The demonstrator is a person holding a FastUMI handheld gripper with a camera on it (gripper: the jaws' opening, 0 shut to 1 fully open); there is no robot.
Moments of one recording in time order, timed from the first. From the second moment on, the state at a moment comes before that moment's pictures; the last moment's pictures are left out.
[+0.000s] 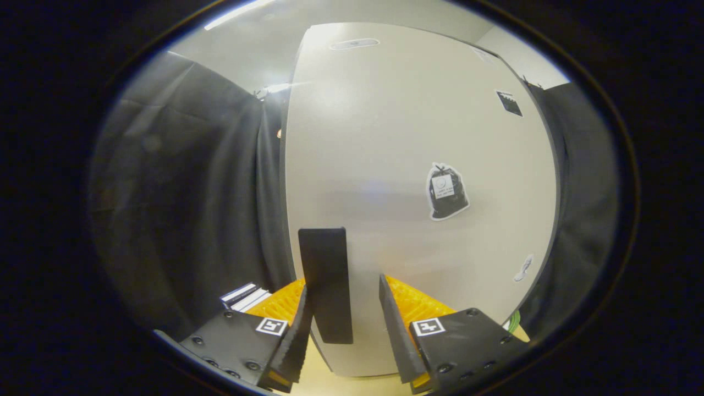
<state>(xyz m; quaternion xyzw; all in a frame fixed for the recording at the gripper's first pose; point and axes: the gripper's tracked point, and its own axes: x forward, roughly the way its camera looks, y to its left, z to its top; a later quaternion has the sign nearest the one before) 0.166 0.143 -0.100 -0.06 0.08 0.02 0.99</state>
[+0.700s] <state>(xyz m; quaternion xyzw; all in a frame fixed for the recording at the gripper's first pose) 0.171 0.142 -0.102 -0.07 0.08 0.01 0.99</state>
